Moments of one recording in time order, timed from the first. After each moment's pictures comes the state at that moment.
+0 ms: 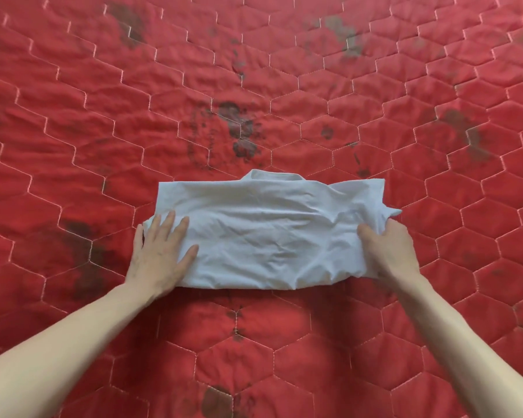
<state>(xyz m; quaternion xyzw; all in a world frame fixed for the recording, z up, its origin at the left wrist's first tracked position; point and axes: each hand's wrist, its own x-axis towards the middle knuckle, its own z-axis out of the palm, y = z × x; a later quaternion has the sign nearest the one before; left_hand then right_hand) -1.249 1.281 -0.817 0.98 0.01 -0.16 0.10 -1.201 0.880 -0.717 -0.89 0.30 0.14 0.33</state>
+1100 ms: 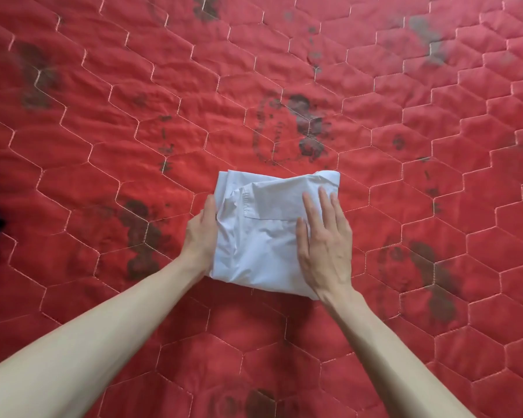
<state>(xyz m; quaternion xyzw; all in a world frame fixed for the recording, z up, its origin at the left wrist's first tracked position) -1.219 1.300 -0.803 0.67 0.39 -0.12 0.61 -1.209 1.082 -0.775 -0.98 -0.07 -0.01 0.20</state>
